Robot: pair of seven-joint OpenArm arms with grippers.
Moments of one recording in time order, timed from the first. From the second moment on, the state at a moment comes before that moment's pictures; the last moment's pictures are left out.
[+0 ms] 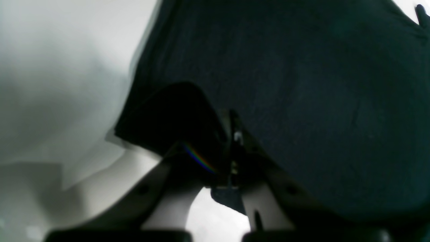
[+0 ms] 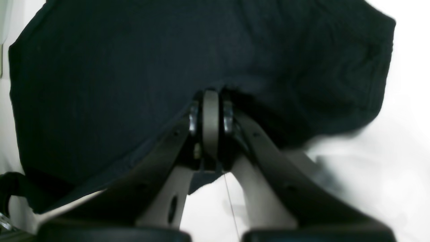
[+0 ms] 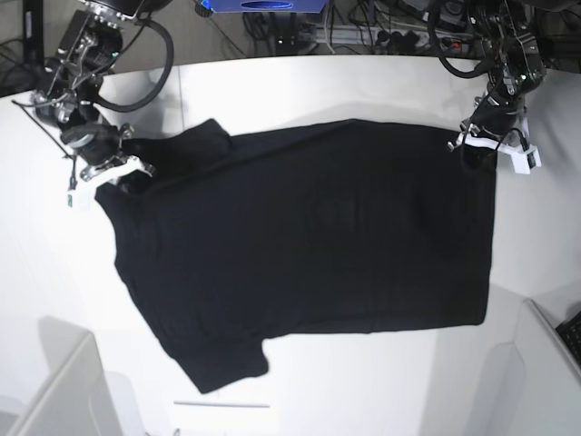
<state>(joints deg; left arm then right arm) 24.3 -12.0 -26.3 101.9 -40.2 -1.0 40.7 -11.0 1.3 27.1 108.9 34.6 7.8 -65.0</state>
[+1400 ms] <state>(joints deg) 16.0 -12.7 -26.3 95.6 -40.4 5.0 40.9 6.3 3.5 27.1 86.3 34.4 7.8 -63.5</state>
